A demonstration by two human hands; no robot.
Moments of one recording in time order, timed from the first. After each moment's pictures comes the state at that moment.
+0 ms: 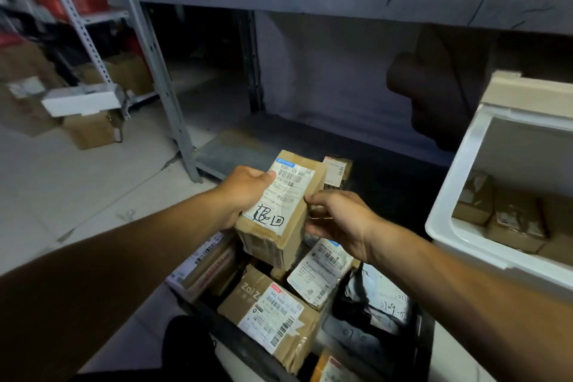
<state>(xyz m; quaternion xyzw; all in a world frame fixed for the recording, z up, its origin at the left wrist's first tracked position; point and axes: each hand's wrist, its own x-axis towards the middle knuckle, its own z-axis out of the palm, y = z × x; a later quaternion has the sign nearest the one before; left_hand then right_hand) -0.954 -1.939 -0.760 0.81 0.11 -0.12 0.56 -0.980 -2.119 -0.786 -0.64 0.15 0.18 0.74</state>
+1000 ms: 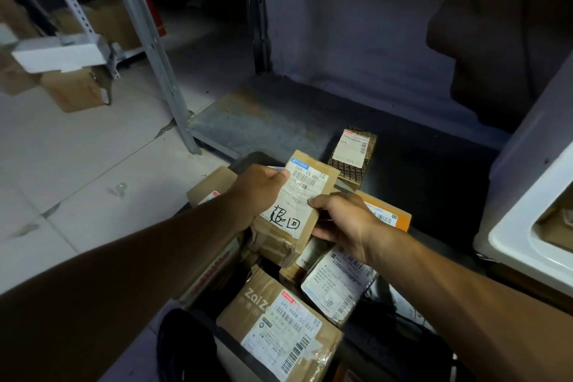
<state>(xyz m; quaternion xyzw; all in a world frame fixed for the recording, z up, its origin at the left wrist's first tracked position) -0.888 -1.927 -0.850 0.88 0.09 -0.15 0.45 -0.914 -2.096 -0.873 -0.64 0.21 0.22 0.70</state>
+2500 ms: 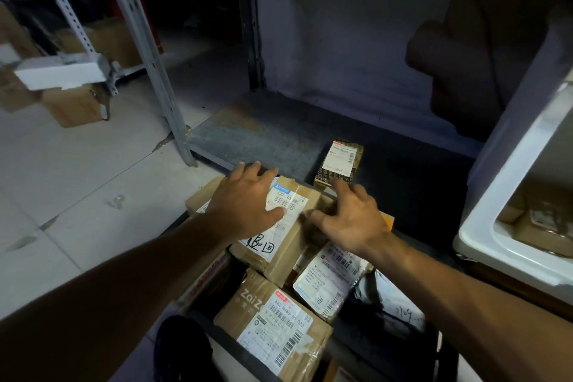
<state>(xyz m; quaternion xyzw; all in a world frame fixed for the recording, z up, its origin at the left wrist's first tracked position) -0.917 -1.918 -0.834 0.99 -0.11 -0.05 0.03 -0.950 -2.120 -0.824 -0.96 0.02 0.09 0.28</state>
